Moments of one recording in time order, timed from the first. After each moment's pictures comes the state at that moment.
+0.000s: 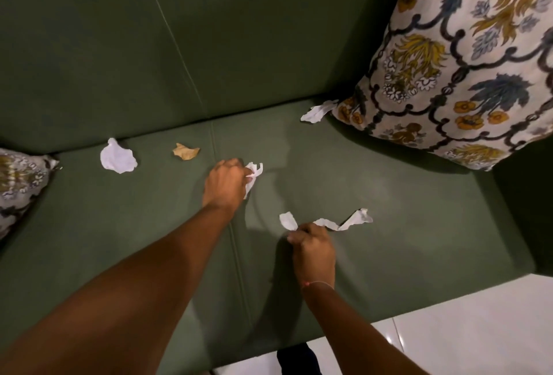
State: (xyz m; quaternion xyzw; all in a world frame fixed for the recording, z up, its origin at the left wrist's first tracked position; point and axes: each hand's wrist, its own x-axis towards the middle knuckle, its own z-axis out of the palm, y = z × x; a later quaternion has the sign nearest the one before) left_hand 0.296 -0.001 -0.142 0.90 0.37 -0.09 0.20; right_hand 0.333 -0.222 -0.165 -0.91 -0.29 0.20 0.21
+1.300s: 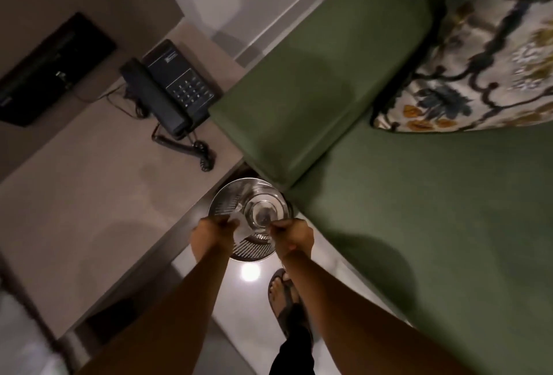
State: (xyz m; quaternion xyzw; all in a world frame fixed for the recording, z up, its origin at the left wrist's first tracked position) left_hand -0.460 -0.102 -0.201 0.21 0.92 0.06 0.33; right_hand -0.320 -0.065 -0.219 -0.74 -0.38 0.56 0.04
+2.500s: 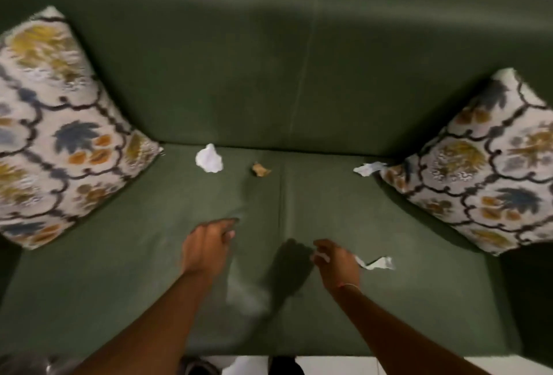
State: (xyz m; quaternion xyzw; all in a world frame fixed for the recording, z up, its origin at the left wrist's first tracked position) left_hand 0.107 -0.014 -0.050 0.76 0.59 -0.02 0.29; right_hand 0.325 -0.169 -0.058 -0.86 -0.30 0.39 0.13
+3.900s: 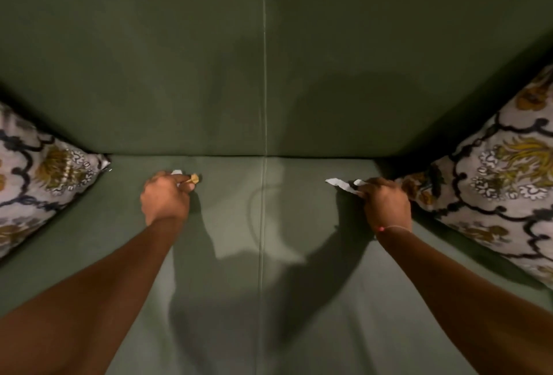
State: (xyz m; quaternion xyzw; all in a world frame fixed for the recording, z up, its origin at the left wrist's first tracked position) left_hand 0.186 0.127 -0.148 0.69 0.70 0.06 0.18; right_hand 0.521 -0.075 -0.145 -0.88 -0.46 0.11 0.02
